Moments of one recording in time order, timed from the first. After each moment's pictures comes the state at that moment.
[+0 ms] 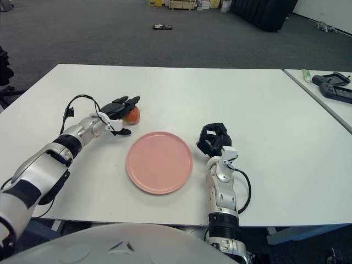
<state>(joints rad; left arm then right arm) -0.80 0.27 -0.57 1.21 0.76 -0.41 0.10 0.06 0.11 -0.17 0.11 0.11 0.00 -0.16</state>
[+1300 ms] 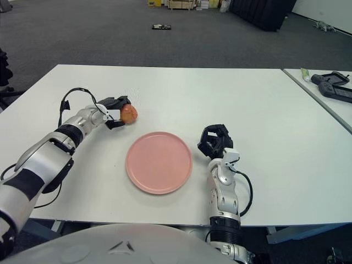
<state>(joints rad) -0.87 0.26 -0.55 1.31 0.65 -0.30 -0.05 0.09 0.11 -0.17 0.06 0.11 0.03 -0.16</state>
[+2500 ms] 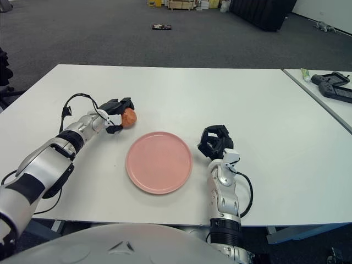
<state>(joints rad) -0.82 0.25 -0.55 1.31 0.64 -0.38 0.08 0.10 0.11 -0.17 0.04 0.11 0.04 -0.17</state>
